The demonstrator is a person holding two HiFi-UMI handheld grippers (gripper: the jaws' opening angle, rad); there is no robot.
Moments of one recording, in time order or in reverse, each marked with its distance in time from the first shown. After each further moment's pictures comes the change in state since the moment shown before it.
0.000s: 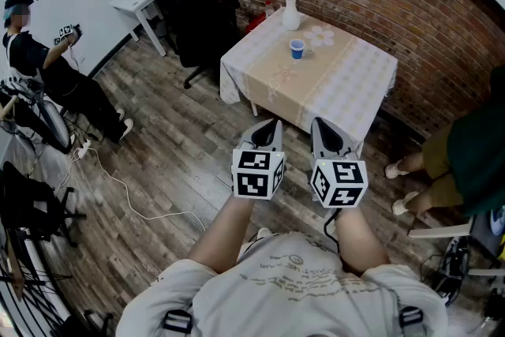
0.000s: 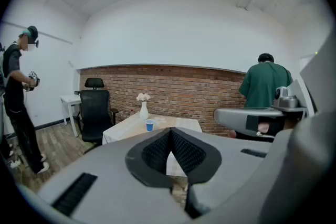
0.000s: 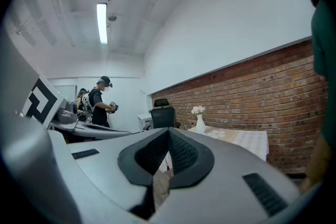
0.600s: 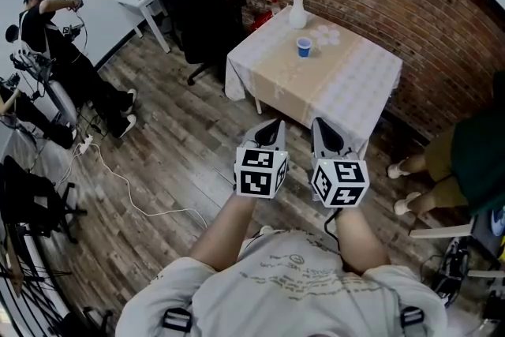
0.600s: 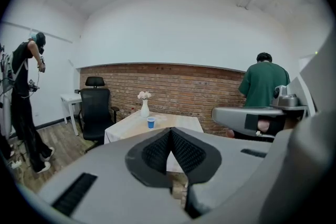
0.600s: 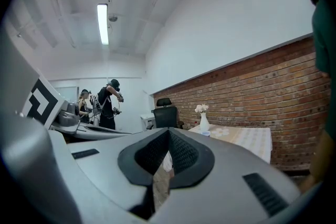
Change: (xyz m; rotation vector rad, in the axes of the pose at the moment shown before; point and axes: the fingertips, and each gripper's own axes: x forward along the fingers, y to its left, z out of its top) left arm -0.021 0.013 -0.011 0.004 0.019 -0.016; right arm -0.004 0.032 -0.007 0.015 0.004 0.010
